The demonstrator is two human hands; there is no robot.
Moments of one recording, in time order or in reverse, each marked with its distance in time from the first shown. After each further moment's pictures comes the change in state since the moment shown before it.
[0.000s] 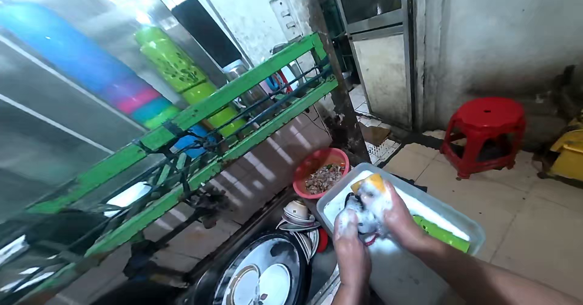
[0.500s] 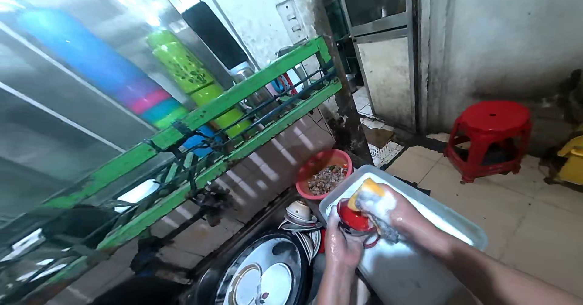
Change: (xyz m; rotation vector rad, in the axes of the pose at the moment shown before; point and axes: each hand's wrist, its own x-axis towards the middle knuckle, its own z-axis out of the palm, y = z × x) left_hand 0.039 -0.004 -0.012 -0.645 0.009 -0.616; right_hand 0.007 -0.021 -0.016 -0.066 -0.201 0.009
